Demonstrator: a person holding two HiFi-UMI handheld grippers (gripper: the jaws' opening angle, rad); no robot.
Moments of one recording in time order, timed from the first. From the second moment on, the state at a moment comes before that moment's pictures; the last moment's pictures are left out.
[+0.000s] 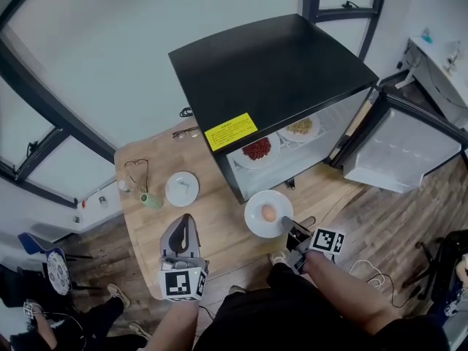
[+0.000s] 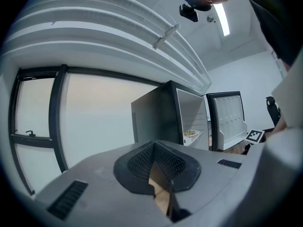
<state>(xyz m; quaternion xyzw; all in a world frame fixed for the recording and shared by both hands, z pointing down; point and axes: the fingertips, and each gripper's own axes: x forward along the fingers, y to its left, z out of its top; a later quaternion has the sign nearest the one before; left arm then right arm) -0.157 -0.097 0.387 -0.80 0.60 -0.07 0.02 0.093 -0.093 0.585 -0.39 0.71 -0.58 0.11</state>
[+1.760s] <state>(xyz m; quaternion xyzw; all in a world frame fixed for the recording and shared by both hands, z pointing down) -0.197 -0.166 0.396 -0.72 0.69 -0.11 0.00 0.099 -0.265 0.643 -0.39 0.70 -0.59 0.04</state>
